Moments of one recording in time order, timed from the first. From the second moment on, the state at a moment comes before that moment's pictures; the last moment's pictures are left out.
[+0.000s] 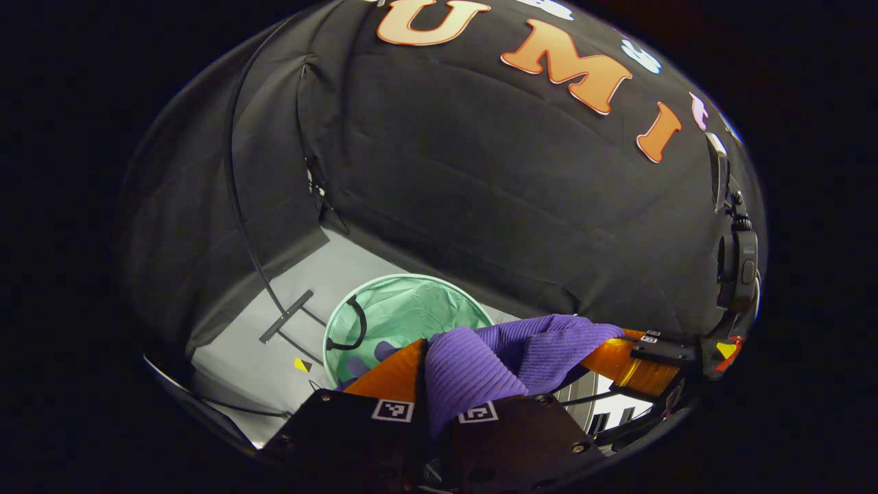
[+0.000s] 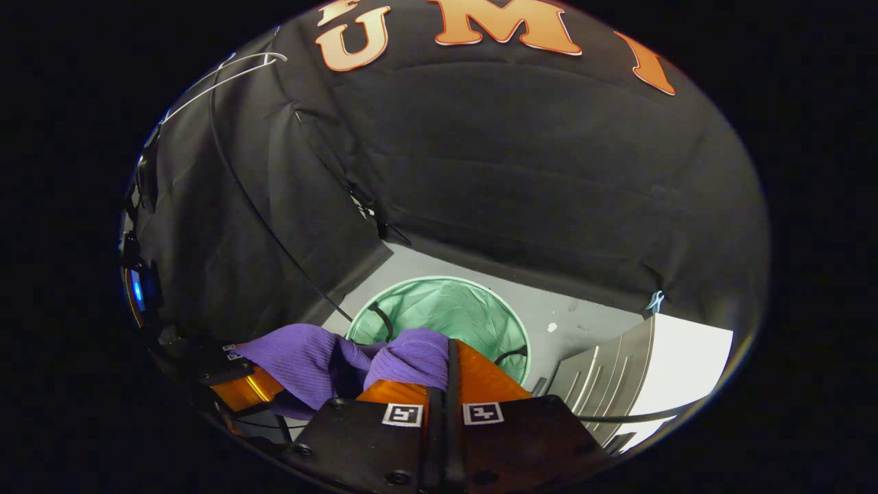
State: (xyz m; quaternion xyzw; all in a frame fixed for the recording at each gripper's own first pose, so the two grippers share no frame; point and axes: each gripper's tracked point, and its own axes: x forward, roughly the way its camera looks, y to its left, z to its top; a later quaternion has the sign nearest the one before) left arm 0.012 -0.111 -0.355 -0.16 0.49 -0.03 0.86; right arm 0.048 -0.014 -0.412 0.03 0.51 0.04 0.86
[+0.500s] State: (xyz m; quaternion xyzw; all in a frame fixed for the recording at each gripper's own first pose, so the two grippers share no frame) left arm 0.012 -0.092 -0.373 -0.14 0.51 0.01 0.85; right arm 0.044 -0.013 -0.432 0.06 0.54 0.03 0.84
